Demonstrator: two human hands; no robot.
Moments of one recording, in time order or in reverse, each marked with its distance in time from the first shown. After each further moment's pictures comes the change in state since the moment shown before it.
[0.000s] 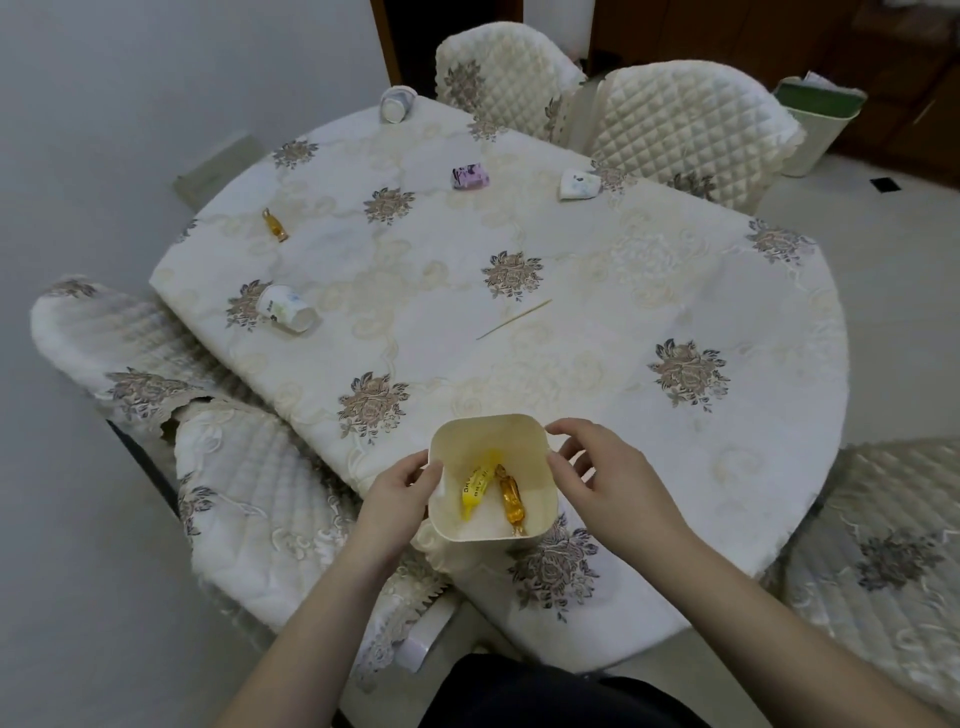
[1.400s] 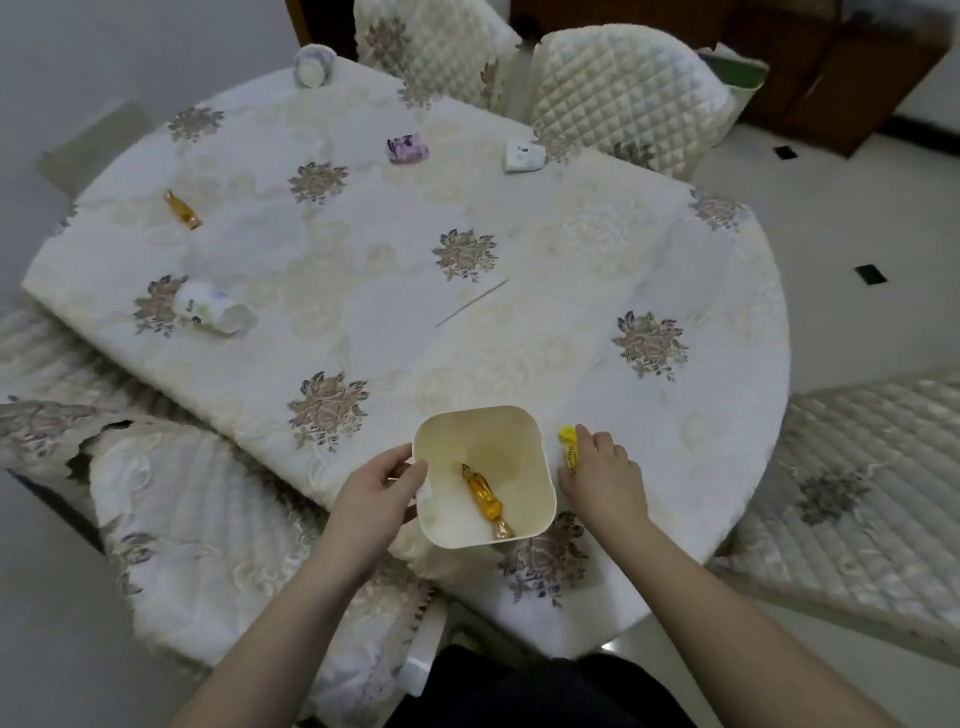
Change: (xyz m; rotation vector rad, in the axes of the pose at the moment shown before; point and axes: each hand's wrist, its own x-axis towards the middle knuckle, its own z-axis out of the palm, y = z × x) left_hand 0.019 0.006 -0.014 -0.013 -0.128 -0.011; right_hand 0.026 0.096 0.067 -0.698 -0.029 0.425
